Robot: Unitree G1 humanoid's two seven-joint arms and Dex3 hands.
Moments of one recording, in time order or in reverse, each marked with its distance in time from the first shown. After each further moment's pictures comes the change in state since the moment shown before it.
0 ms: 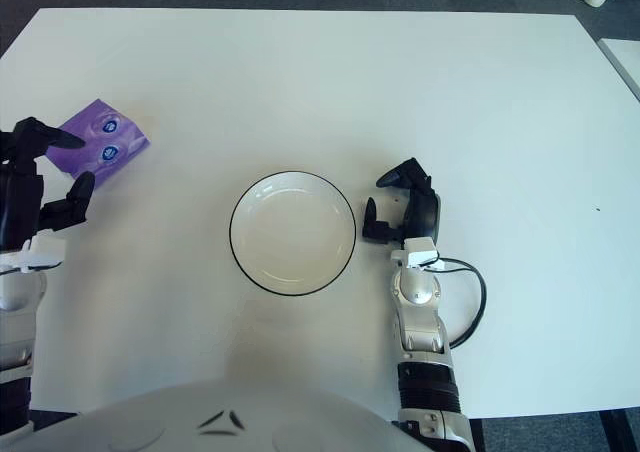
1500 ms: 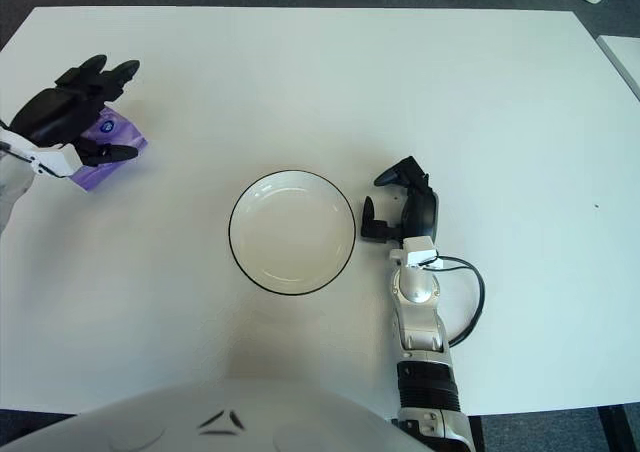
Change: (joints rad) left arm -0.538 0.451 -0.358 0.543 -0.143 -0.159 -0.440; right arm 0.006 -0.002 0.001 -0.006 0.007 -0.004 0.010
